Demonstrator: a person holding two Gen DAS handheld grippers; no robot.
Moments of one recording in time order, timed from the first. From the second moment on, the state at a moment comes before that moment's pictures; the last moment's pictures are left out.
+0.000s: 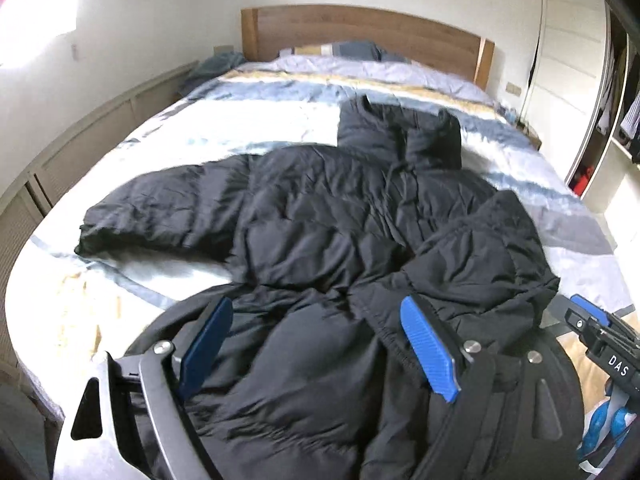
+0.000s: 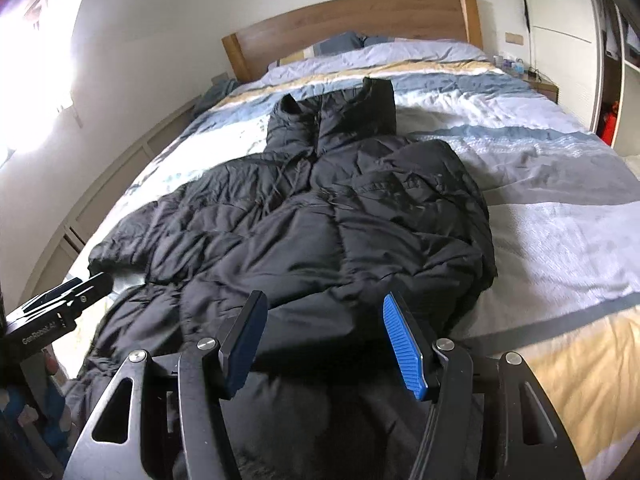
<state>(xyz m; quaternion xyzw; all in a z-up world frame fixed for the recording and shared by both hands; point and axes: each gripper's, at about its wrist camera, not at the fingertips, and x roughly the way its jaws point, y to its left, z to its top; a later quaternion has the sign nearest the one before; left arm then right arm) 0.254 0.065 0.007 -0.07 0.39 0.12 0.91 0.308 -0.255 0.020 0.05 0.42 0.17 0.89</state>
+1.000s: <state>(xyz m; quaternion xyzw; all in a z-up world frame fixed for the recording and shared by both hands) 0.161 0.182 0.049 -0.16 0.29 0.10 0.94 0.228 -0.197 0.082 0.03 0.39 0.14 0.91</state>
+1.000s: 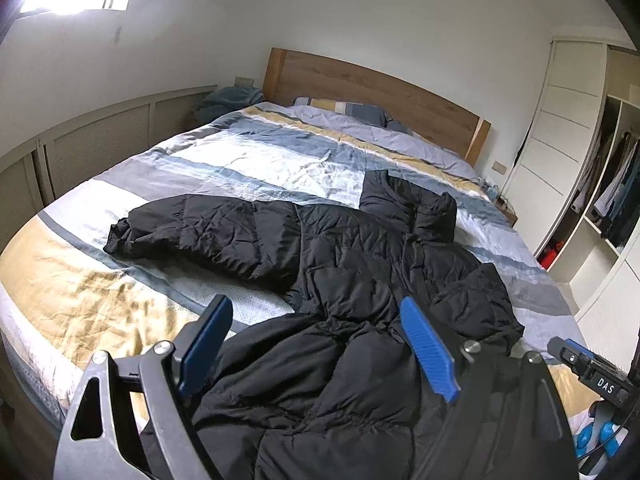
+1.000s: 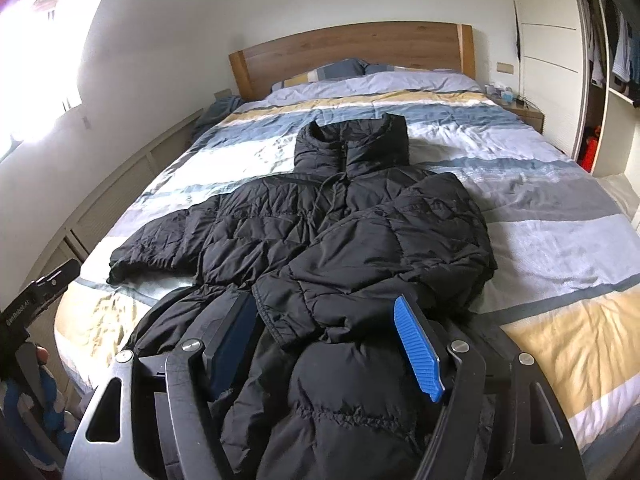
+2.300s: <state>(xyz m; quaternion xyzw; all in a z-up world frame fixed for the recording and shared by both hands) 0.214 0.445 -0.073 -0.44 0.31 0.13 0.83 0.259 -0.214 0.058 0.04 0.42 0.06 0.90</state>
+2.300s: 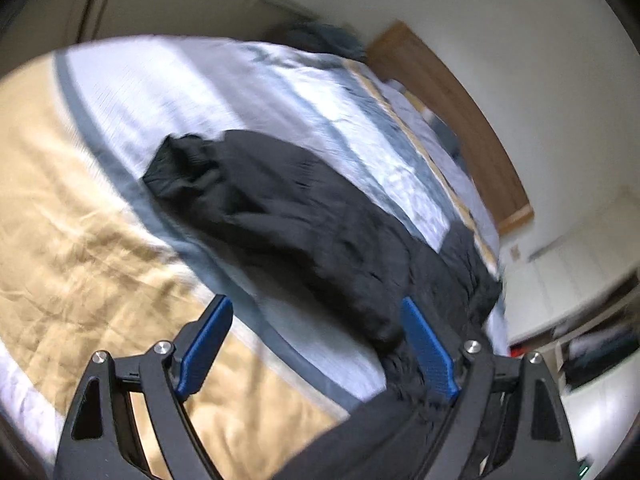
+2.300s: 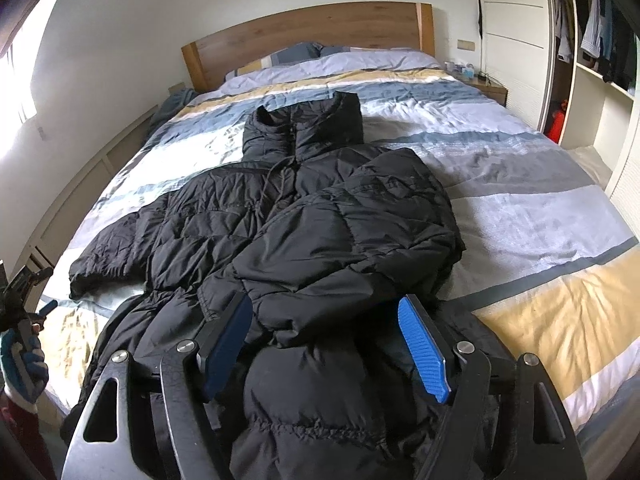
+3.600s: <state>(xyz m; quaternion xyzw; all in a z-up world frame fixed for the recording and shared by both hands) 0.293 0.492 -0.059 -0.55 0.24 0.09 0.80 0.239 -0.292 0.076 0.08 0.39 0.02 0.92</state>
